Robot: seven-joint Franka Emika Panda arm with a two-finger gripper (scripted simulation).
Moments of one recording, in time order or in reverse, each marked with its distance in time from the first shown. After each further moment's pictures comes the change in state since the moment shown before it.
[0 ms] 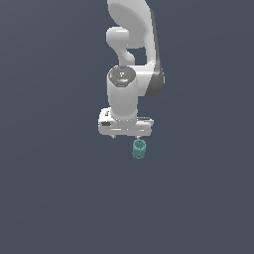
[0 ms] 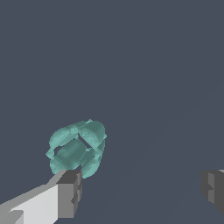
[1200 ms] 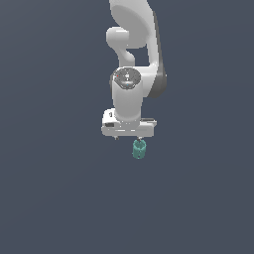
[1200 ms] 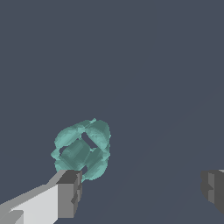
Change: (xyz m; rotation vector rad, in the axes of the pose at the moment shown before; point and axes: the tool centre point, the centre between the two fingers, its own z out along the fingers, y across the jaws) arm -0.001 -0.010 0.006 -0.013 -0.003 -0.014
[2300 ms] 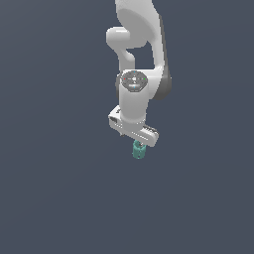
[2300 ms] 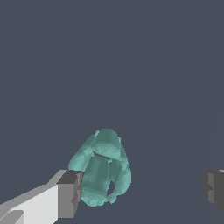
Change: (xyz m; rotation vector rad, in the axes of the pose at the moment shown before) arm 0.000 -0.018 0.009 0.001 0.003 0.491
